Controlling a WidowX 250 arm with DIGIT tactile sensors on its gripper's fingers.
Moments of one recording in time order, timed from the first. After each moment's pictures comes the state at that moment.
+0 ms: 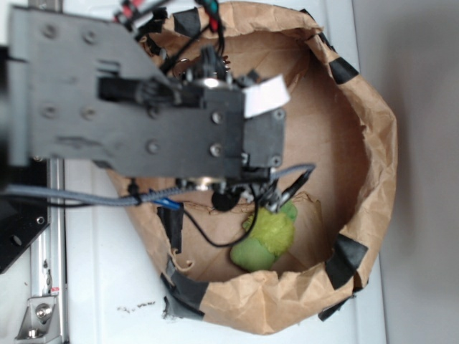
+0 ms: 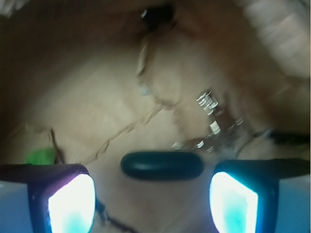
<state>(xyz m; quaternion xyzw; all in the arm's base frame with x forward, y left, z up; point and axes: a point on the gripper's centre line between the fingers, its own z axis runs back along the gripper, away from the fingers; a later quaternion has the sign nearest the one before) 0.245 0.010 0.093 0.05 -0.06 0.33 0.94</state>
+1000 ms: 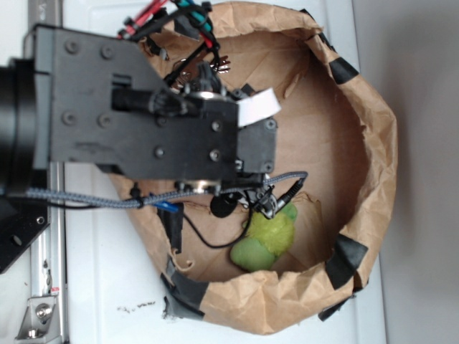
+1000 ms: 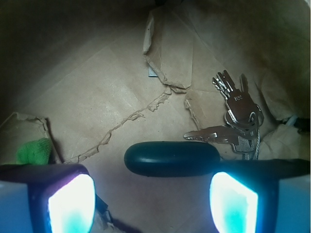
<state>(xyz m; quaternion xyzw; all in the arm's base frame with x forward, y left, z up) 0.246 0.009 0.085 0.05 -0.07 0.34 0.94</state>
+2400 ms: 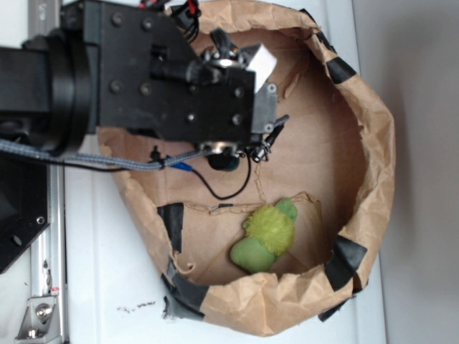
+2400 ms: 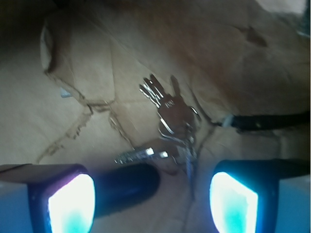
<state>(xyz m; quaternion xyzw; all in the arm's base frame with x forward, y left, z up) 0.234 0.051 0.070 0.13 -0.05 0.43 0.89</state>
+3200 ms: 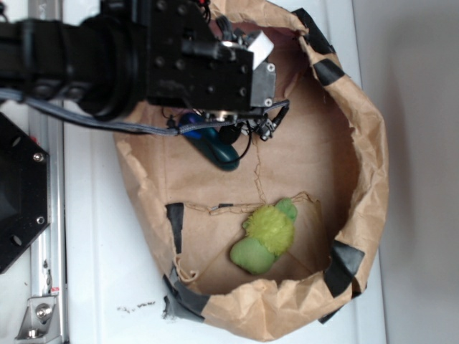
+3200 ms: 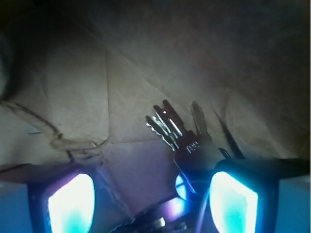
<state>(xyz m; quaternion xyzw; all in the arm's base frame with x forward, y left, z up) 0.246 0.078 0.029 0.13 -0.06 0.42 0.90</state>
